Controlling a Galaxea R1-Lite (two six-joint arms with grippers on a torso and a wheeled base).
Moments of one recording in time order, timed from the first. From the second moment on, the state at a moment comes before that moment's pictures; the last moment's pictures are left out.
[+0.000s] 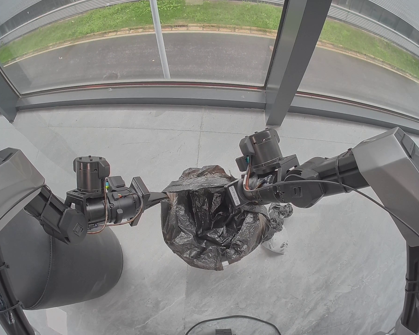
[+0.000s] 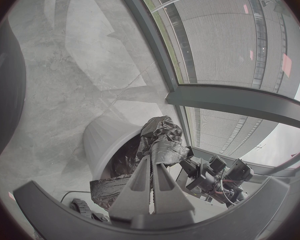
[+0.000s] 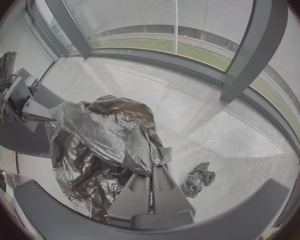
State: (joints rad) left arm -0.25 2.06 -0.87 -0.80 -0.54 -1.00; right arm 0.61 2.26 -1.56 -0.08 -0.18 -0.02
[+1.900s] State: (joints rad) left arm -0.26 2.11 -0.89 -0.90 -0.54 -0.98; right arm 0.53 2.18 -1.36 -0.21 -0.17 -0.03
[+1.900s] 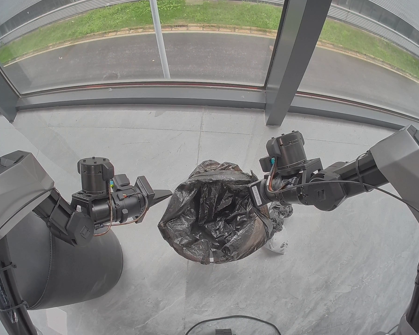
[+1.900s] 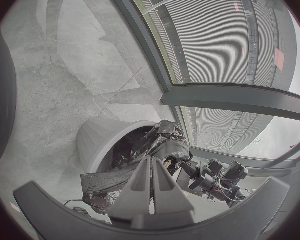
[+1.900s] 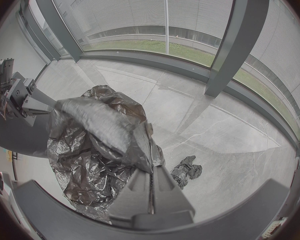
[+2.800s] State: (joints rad) left arm -0.27 2.05 -0.82 -0.94 -0.54 -0.98; right arm 0.51 2.21 -1.35 -0.33 -0.15 -0.03
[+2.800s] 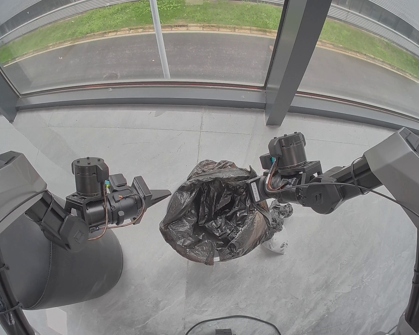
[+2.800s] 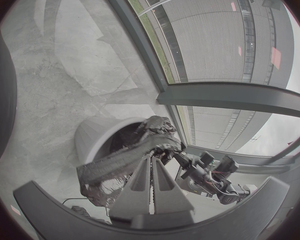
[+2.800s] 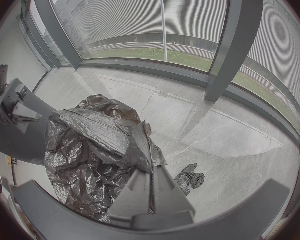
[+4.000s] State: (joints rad) left arm -0.36 2.16 -0.88 -0.95 -0.62 -0.90; right arm 0.52 2.24 -1.40 -0.33 -0.15 -0.01
